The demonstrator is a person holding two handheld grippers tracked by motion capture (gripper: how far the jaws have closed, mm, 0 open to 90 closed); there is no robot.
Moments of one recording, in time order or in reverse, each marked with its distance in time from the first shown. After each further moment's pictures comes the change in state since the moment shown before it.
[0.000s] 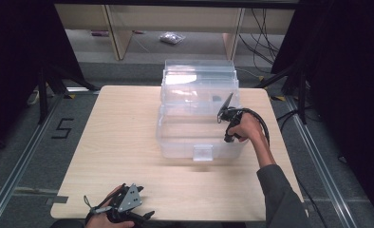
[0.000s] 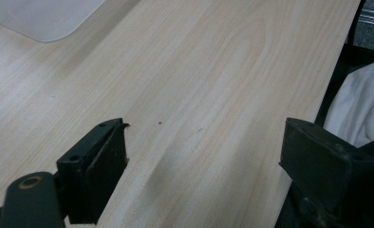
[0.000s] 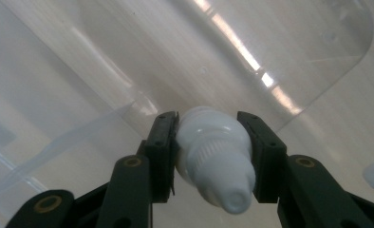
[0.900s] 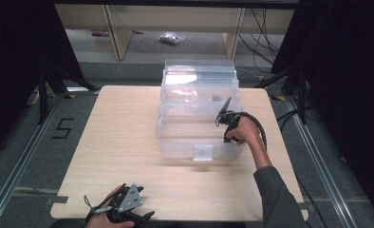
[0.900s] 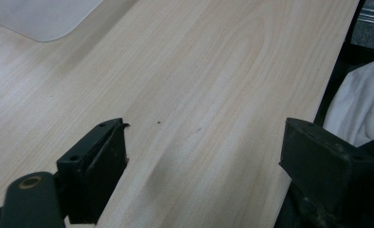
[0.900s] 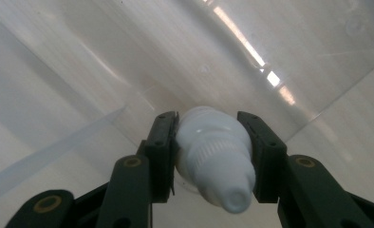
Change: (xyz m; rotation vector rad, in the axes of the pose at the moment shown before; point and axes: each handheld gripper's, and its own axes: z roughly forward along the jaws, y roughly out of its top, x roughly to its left) left arm -0.002 -0.001 0.001 -0.013 -0.012 -0.026; right arm -0.003 0.001 0.021 0.011 -0.005 -0.021
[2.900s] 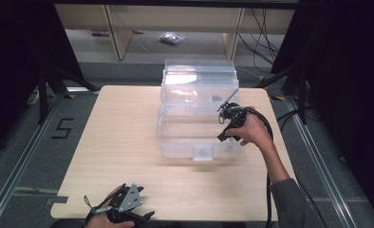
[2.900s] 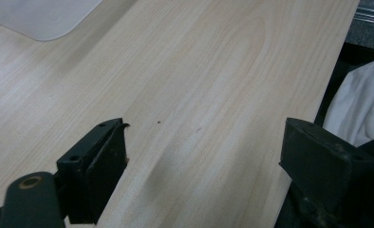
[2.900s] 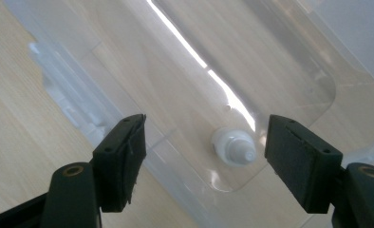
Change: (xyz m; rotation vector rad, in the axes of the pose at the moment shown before) left arm 0.002 0.000 -0.001 0.030 0.013 0.027; right arm 0.042 -0.024 -0.075 -0.286 -0.005 -0.046
